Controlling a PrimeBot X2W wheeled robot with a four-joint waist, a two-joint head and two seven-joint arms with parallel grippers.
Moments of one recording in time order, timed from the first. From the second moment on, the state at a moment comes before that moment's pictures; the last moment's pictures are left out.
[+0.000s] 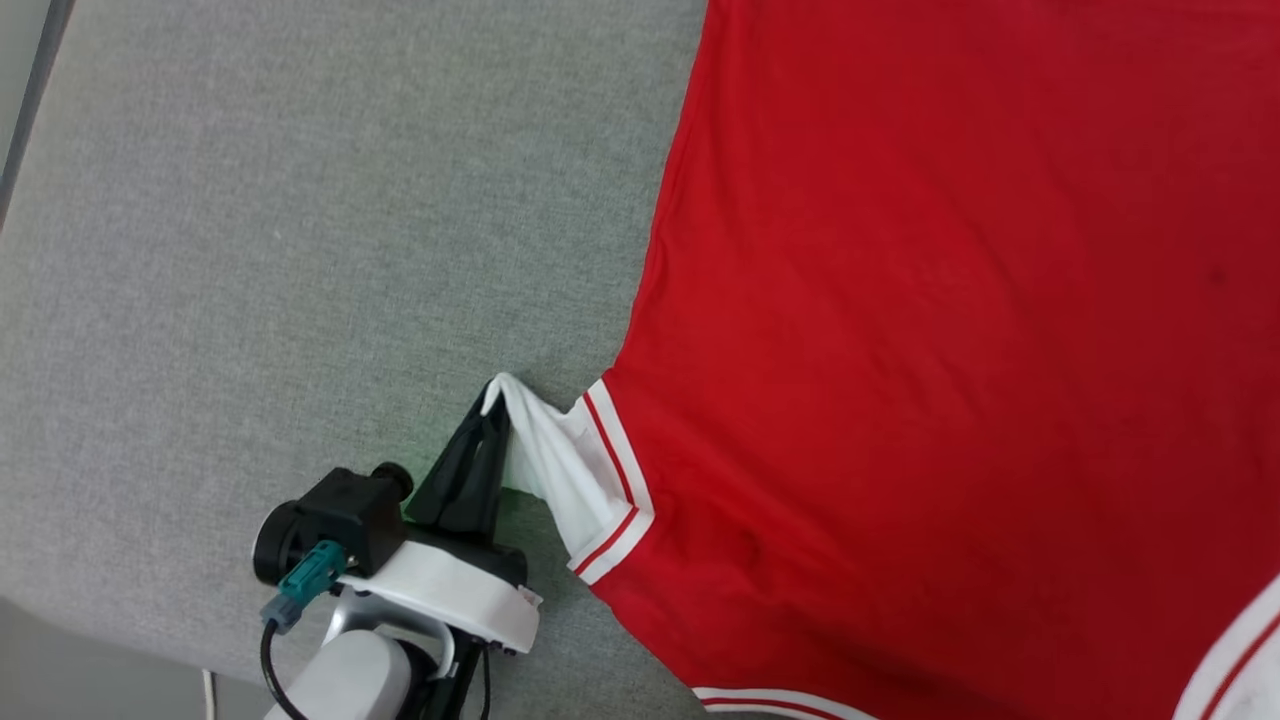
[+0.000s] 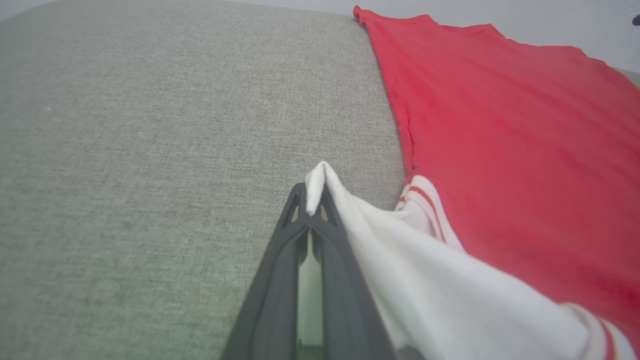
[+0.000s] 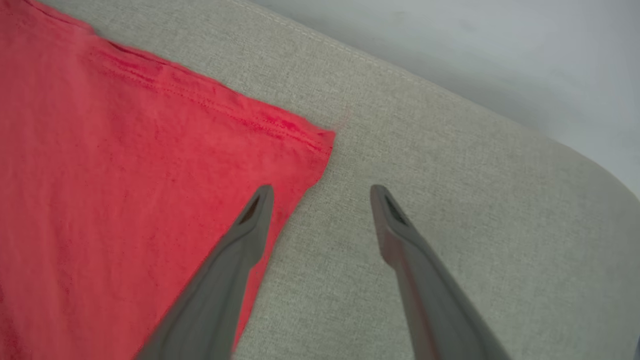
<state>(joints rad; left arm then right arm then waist) -0.23 0.34 -0.49 0.03 -0.53 0.14 -0.26 -1.10 -0.69 0.26 0.42 0.52 0.13 1.02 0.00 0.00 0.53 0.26</state>
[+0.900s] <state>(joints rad) -0.24 0.23 -0.40 0.10 -0.44 0.05 -0.26 -1.08 -0.65 0.26 0.56 0.50 0.13 0.85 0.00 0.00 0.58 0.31</state>
